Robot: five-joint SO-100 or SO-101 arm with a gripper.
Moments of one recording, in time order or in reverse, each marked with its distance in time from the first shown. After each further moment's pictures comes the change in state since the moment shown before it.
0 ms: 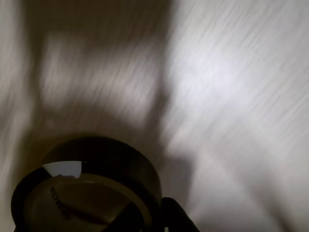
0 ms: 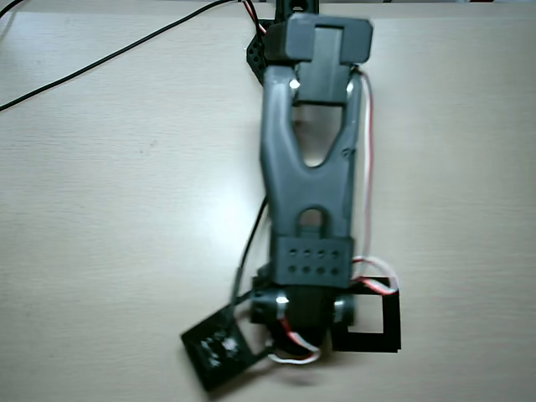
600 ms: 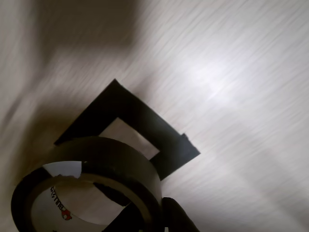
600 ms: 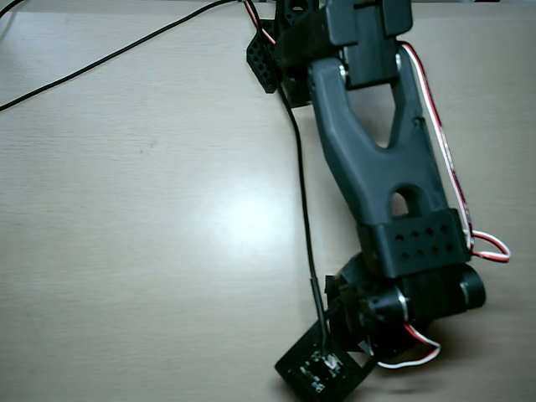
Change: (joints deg) arm -14.5 0.4 -6.8 6.0 2.5
